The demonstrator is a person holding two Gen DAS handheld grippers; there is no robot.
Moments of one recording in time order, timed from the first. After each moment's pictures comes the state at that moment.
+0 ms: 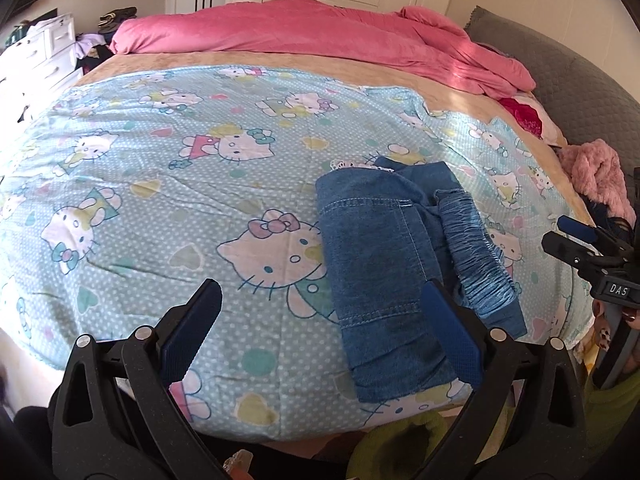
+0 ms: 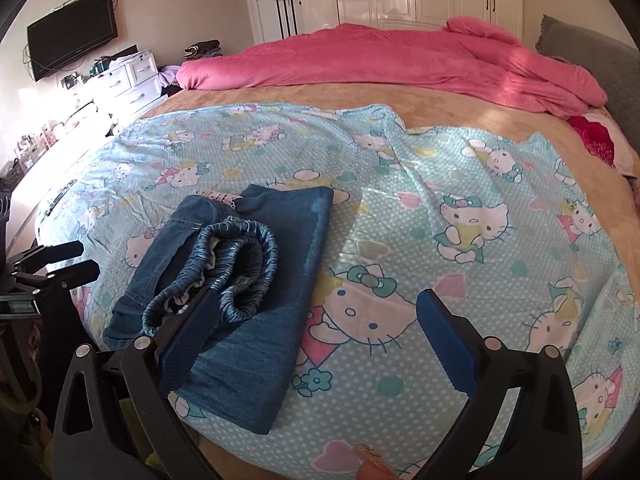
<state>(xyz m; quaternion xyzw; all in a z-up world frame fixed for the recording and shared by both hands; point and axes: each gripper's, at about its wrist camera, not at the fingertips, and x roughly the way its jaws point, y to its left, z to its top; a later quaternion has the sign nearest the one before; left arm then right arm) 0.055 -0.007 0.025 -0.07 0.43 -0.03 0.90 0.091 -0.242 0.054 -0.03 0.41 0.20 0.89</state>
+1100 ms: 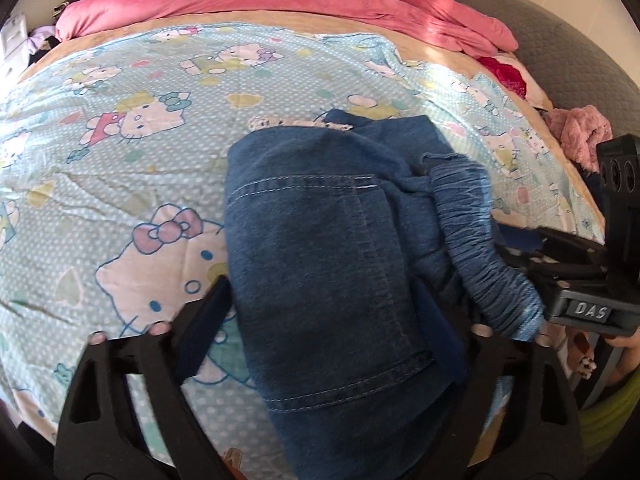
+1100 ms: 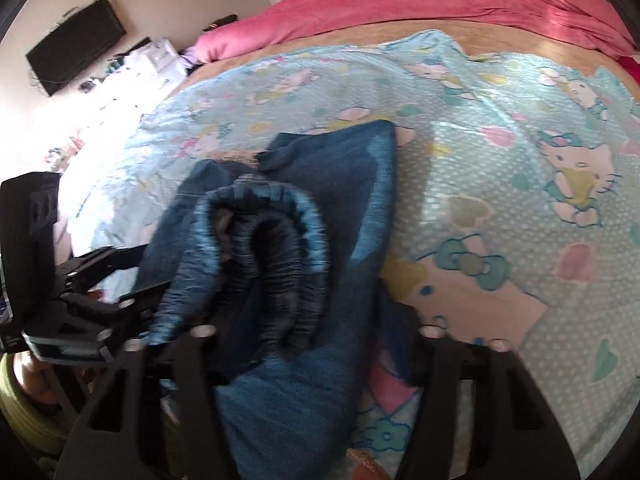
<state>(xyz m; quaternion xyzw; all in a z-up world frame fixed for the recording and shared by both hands) 0.117 -0.053 -0.029 -0.07 0.48 -0.10 0.87 0.133 -0.208 -0.009 0.05 0.49 0.29 0.82</state>
